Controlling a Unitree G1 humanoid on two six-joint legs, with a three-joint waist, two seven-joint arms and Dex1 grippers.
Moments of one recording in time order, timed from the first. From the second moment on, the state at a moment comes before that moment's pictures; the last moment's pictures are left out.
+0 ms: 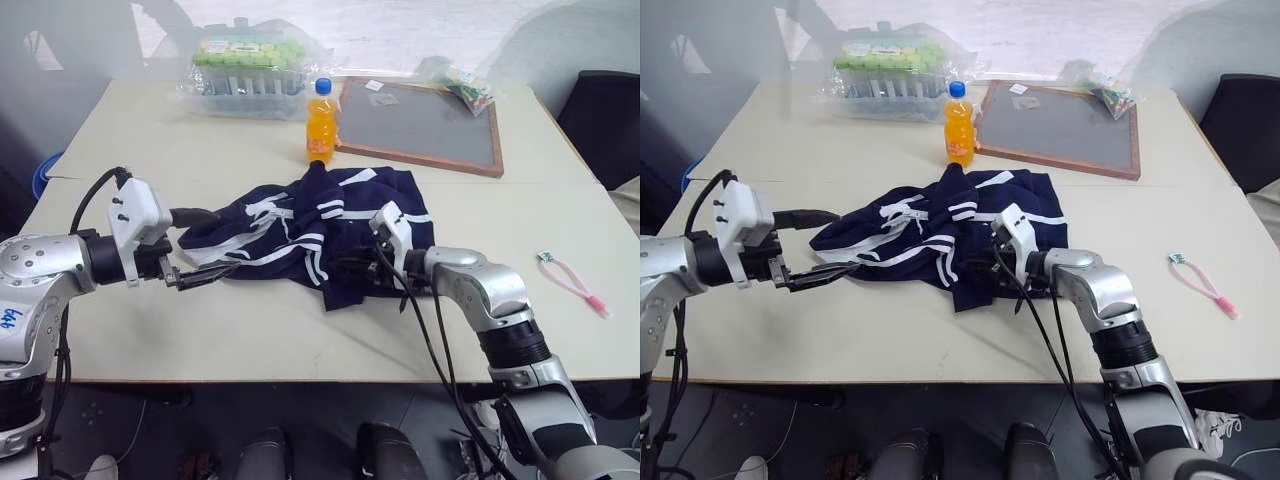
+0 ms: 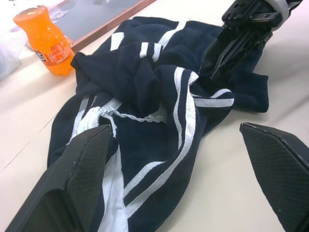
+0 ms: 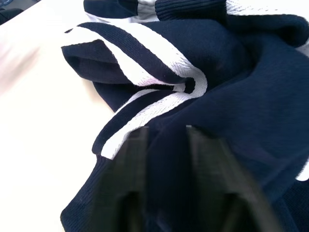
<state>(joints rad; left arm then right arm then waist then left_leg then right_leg) -0.36 0.91 0.25 -0.29 -0.50 0.54 -0.96 -0.68 -0.39 0.15 0.08 0.40 0.77 0.82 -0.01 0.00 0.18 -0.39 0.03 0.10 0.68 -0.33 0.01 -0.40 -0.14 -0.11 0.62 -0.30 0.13</state>
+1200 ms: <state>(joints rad) -0.47 0.87 0.15 -0.23 -0.50 0.51 -0.97 -0.68 -0.32 0.02 0.09 0.48 0.96 0.70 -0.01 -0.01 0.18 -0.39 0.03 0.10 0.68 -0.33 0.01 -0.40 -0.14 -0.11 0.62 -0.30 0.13</state>
